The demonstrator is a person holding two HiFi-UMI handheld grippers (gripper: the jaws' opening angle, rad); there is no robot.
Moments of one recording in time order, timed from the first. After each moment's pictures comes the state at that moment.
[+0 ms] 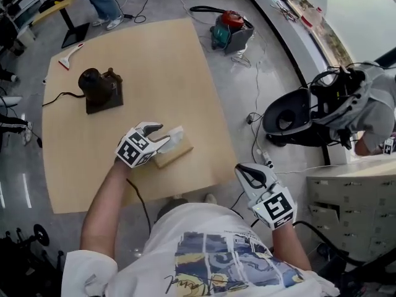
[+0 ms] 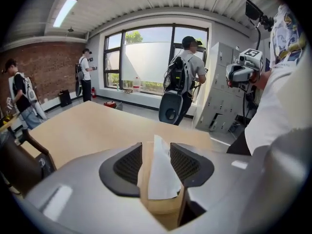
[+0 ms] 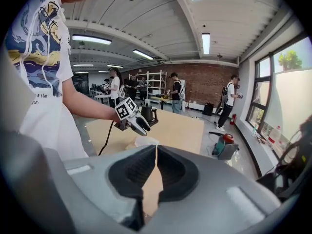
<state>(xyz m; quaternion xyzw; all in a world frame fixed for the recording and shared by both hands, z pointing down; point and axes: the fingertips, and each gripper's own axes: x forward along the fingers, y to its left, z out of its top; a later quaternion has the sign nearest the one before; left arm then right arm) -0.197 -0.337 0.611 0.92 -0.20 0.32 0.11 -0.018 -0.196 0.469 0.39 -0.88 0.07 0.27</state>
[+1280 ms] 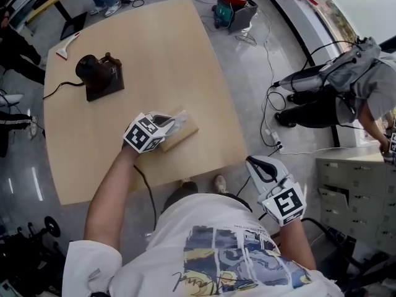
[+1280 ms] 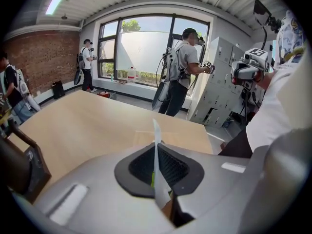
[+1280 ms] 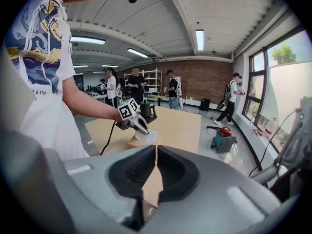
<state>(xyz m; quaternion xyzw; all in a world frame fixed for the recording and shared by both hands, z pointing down) -0.180 -0.330 0.638 0.90 -0.16 0.37 0.15 -0.003 -0.180 0.478 0.41 -0.87 0.10 0.27</state>
